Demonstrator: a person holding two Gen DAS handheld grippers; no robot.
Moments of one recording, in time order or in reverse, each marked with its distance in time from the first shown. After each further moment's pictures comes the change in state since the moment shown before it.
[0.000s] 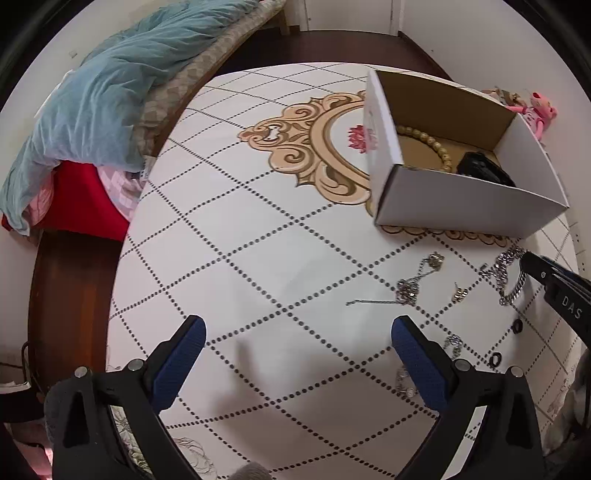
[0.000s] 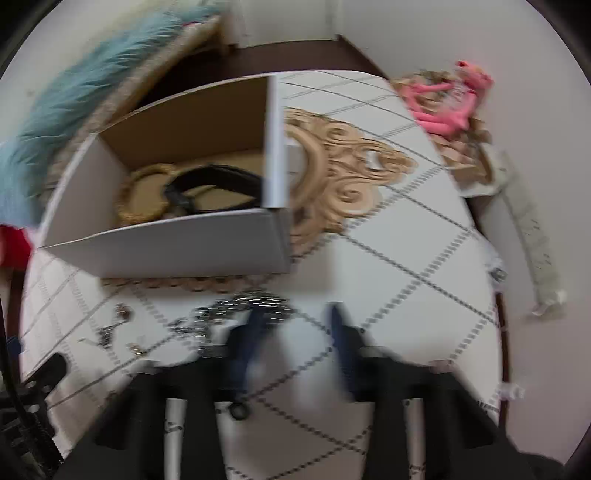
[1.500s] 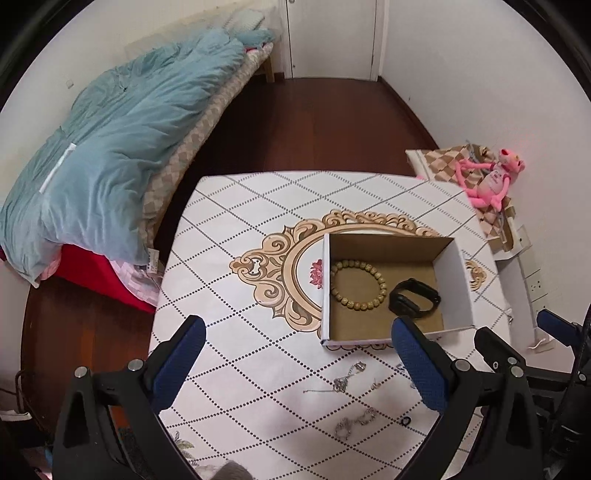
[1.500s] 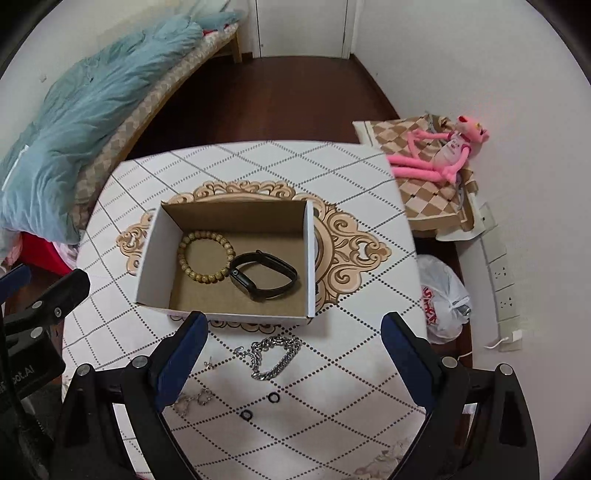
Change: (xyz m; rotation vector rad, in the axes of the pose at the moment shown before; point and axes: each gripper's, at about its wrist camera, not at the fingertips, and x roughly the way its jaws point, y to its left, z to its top) left arm -0.112 -0.007 0.090 0.009 -0.170 -0.063; right arm -0.121 0.027 0.064 -0.065 -0.032 -0.057
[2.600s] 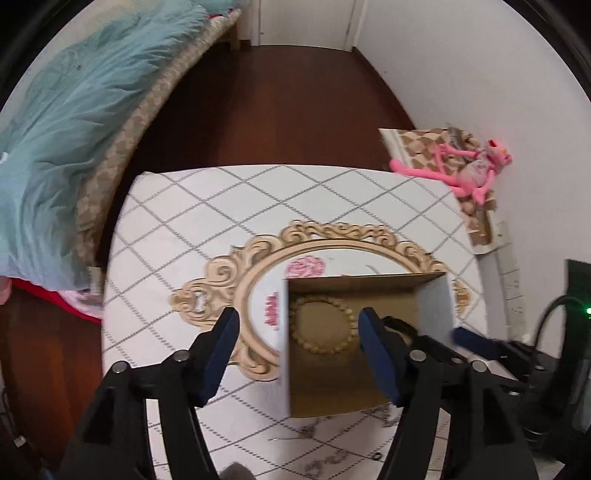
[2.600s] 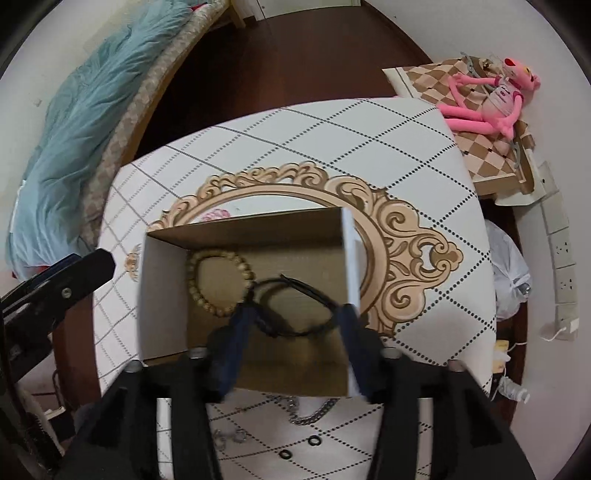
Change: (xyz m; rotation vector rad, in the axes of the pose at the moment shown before) left arm 0.079 -0.014 0.069 0.018 0.157 -0.140; right arm 0.098 -0.007 0.055 0.098 0.201 0.204
